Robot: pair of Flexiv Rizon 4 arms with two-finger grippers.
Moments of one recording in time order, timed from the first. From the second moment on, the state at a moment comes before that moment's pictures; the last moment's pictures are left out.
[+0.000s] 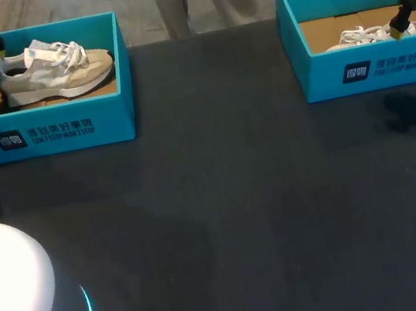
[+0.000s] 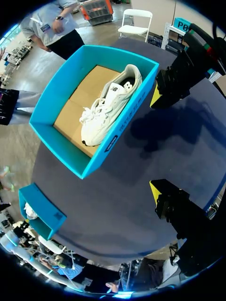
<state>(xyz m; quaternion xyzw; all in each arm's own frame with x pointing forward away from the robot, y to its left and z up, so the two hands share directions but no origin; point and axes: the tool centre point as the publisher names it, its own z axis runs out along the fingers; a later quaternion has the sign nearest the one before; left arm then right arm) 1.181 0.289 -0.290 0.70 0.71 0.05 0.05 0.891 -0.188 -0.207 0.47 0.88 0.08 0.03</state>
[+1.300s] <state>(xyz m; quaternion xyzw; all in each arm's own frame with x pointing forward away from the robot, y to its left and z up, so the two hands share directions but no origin) 1.197 0.281 -0.323 0.73 0.68 0.01 0.02 0.891 -0.188 -0.207 0.47 0.88 0.08 0.03</state>
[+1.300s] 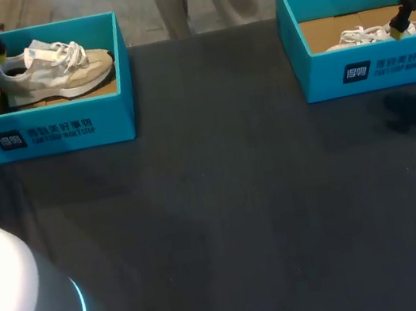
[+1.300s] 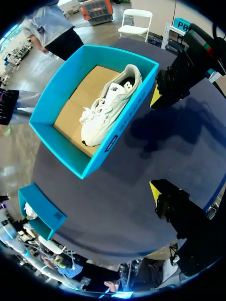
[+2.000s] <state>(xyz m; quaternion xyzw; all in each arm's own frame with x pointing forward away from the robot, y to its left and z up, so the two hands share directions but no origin) 1.190 0.285 -0.356 0.73 0.68 0.00 0.01 0.891 -0.188 -0.207 0.47 0.88 0.08 0.03</state>
